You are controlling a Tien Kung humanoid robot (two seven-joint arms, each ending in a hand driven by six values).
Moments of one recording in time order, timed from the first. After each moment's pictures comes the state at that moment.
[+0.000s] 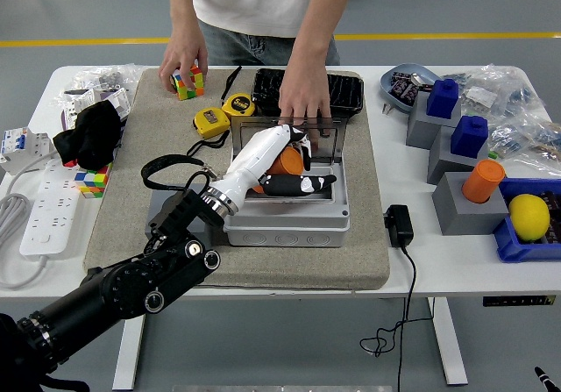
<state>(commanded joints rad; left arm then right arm) -0.59 0.00 -0.65 -0.94 1.61 0.42 -0.26 0.13 -0.22 0.62 0.21 -0.64 -0.20 0.03</state>
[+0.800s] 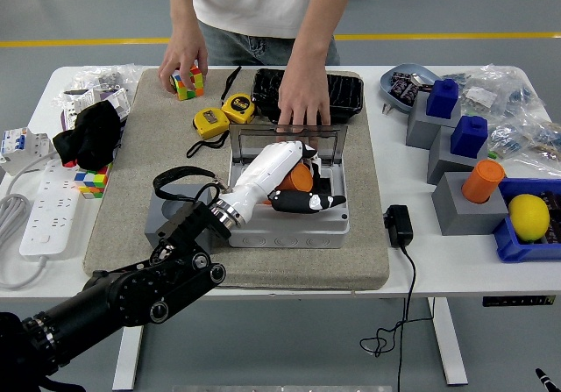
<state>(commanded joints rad) -0.61 0.00 -0.57 -0.91 1.63 0.45 -0.27 0.12 -0.22 0.61 0.21 -0.63 -0.20 0.03</state>
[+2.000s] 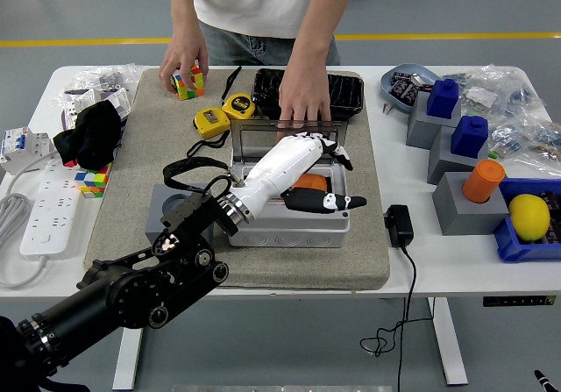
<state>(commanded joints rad) -0.58 0.00 -0.66 -1.09 1.87 0.38 -0.24 0.12 -0.22 0.62 0.21 -0.63 -0.19 0.03</state>
